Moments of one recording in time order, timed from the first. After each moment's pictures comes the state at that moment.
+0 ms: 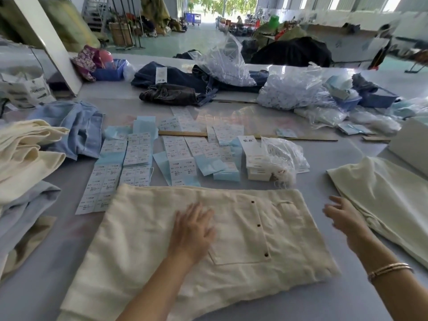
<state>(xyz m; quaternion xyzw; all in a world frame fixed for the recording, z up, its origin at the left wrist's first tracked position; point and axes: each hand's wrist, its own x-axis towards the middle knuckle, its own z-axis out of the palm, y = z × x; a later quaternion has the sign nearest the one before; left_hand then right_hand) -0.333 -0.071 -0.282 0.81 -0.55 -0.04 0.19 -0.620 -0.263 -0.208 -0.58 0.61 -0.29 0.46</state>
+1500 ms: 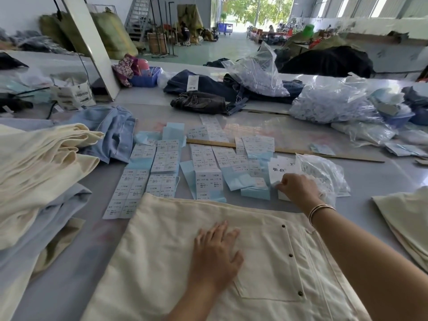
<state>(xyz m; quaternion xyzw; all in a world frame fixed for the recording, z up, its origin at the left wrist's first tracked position) -0.337 -0.068 -0.281 0.83 -0.52 0.01 0.19 -0.423 -0.338 -0.216 -0.87 0.49 -0.09 0.02</state>
